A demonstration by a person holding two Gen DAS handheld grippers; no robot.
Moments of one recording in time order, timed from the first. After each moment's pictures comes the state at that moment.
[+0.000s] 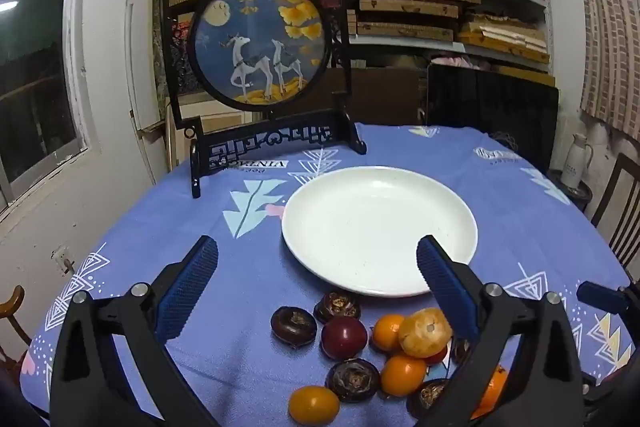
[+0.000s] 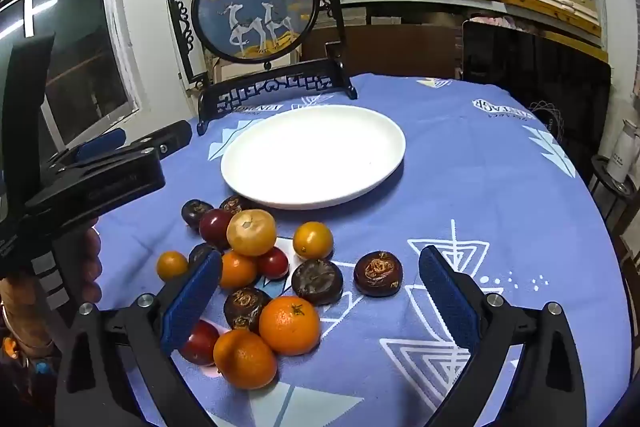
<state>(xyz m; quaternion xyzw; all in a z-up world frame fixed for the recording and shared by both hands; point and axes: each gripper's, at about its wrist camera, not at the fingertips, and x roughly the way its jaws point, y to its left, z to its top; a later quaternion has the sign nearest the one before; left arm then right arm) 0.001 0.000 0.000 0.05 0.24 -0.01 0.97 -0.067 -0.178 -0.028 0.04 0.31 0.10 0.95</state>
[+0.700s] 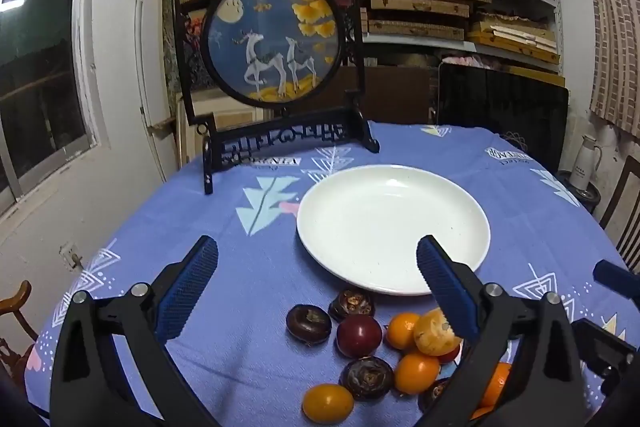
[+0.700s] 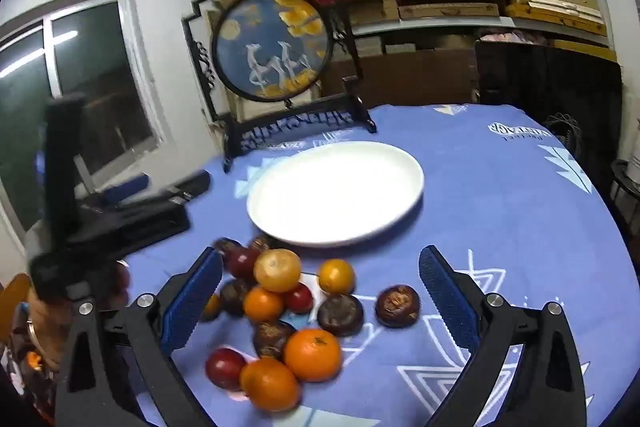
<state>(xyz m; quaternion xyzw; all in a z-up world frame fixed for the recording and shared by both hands) -0.004 0.010 0.001 0.04 0.22 0.00 0.97 -0.060 -0.183 -0.012 0.07 0.25 0.13 0.96</state>
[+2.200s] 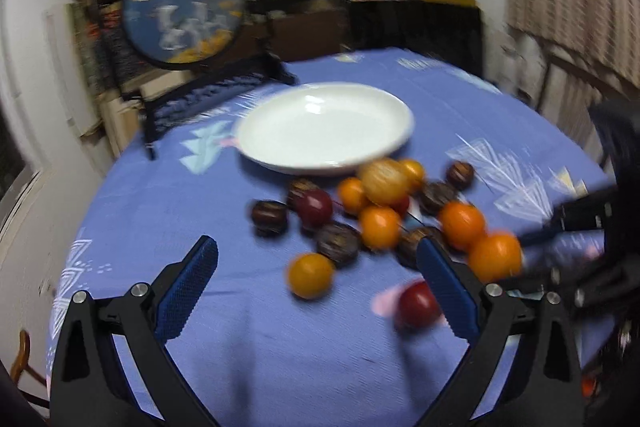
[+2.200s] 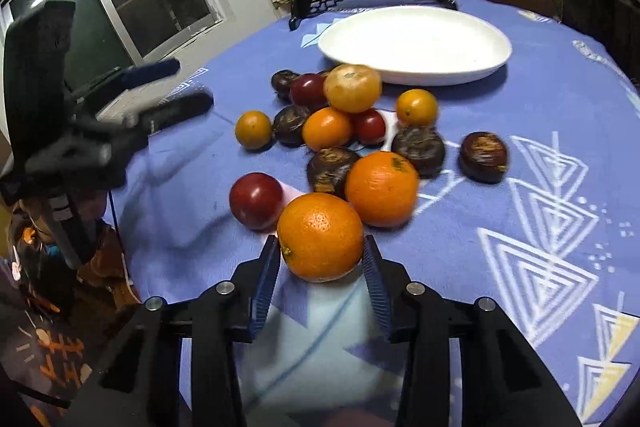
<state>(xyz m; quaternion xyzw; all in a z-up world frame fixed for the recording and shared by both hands) -0.070 0.009 -0.040 0.14 0.32 -0.16 0.92 -0.098 -0.167 -0.076 0.01 0.43 0.27 0.86</state>
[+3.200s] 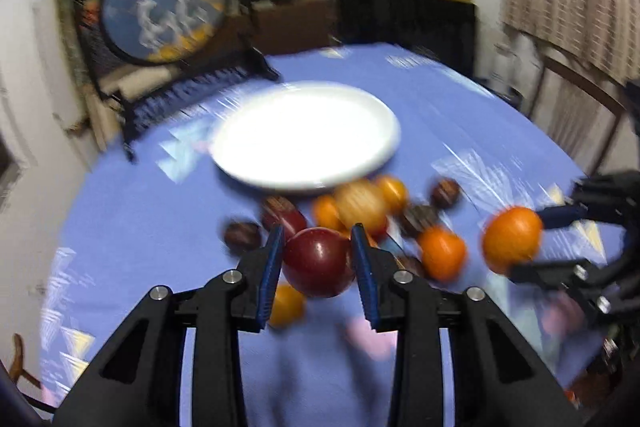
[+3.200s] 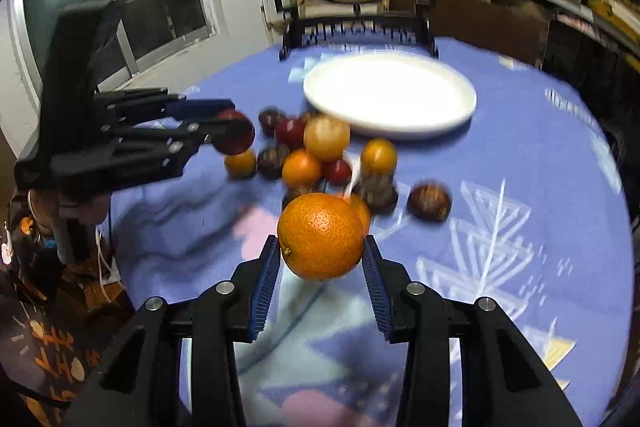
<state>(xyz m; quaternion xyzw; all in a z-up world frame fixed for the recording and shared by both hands) -0.039 -0.009 -0.016 0.12 0.32 -0.15 0.93 -0.101 -0.174 -0.029 -0.04 0.37 0.24 0.90</state>
